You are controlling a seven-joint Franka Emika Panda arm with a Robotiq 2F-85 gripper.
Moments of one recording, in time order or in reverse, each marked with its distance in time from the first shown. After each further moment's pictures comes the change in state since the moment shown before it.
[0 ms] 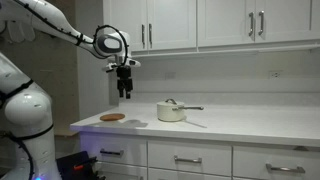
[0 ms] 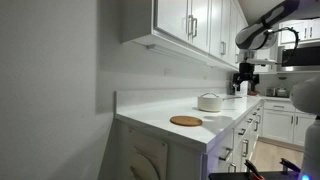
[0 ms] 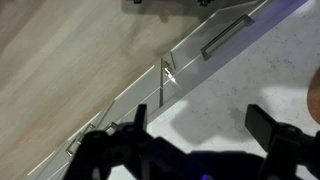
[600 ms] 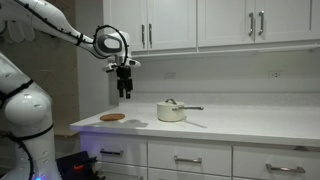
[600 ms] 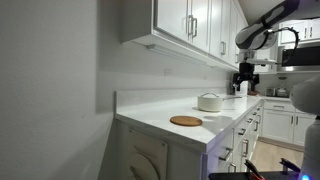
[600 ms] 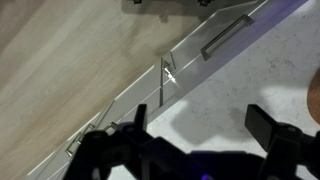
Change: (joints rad) arm 0.000 0.000 0.000 0.000 0.000 0.000 0.000
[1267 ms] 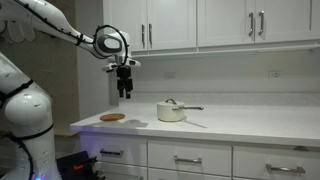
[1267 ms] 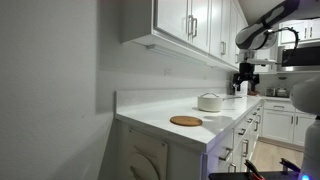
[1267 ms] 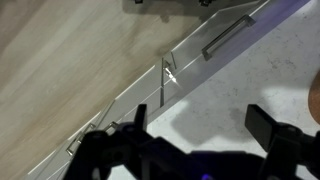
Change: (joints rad) arm 0.000 0.000 0.000 0.000 -0.004 0.000 -0.004
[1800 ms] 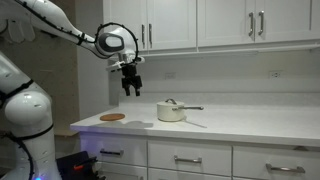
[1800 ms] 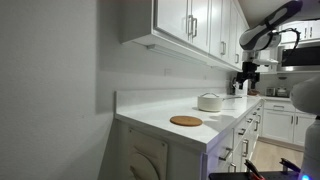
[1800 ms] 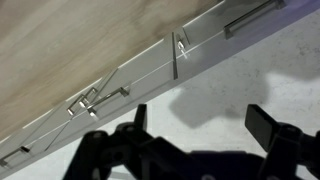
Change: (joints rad) arm 0.001 0.008 -0.073 0.004 -0.059 0.126 -0.184
